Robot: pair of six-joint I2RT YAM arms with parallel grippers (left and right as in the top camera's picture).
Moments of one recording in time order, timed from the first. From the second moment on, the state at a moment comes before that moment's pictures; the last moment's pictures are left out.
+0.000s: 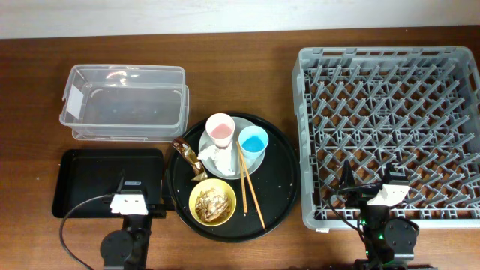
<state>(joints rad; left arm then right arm) -0.05 0.01 0.02 -0.08 -0.01 -0.02 -0.06 0.01 0.01 -0.07 0.01 0.11</state>
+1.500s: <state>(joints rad) -0.05 0.39 0.76 -0.48 0.48 -0.05 -0.06 0.01 0.01 -0.07 0.01 0.11</state>
